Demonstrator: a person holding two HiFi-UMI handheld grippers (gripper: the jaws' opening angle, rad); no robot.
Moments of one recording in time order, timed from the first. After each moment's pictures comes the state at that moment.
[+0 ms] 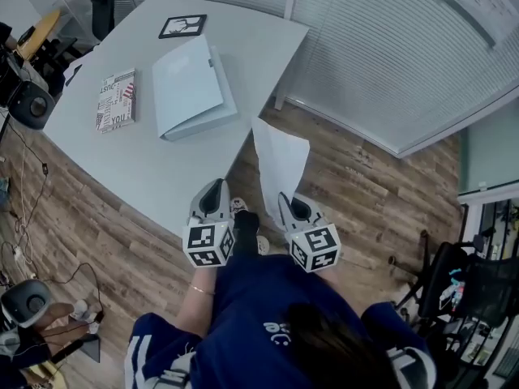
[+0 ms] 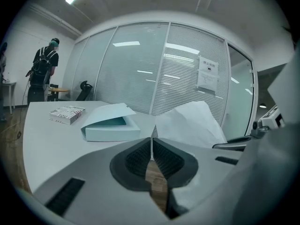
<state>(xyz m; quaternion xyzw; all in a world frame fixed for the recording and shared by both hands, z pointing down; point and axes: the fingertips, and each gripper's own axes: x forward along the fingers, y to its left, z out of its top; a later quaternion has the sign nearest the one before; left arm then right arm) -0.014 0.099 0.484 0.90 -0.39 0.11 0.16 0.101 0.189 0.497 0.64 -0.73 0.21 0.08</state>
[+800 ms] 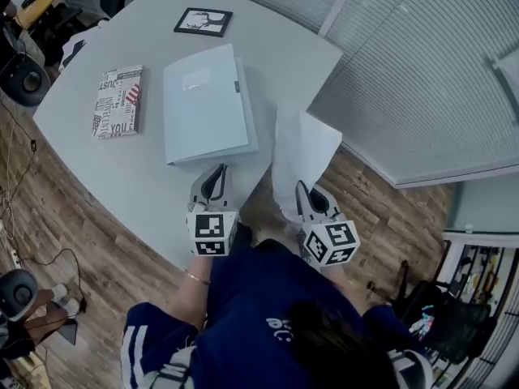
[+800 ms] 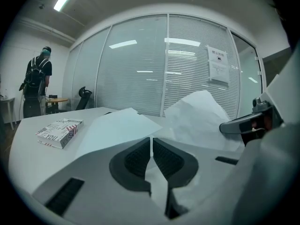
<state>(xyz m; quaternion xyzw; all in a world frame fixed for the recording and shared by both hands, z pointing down) 0.015 -0.065 0.493 0.90 -0.41 0.14 0.11 0.167 0.023 0.483 0.65 -0.73 0.21 0.08</state>
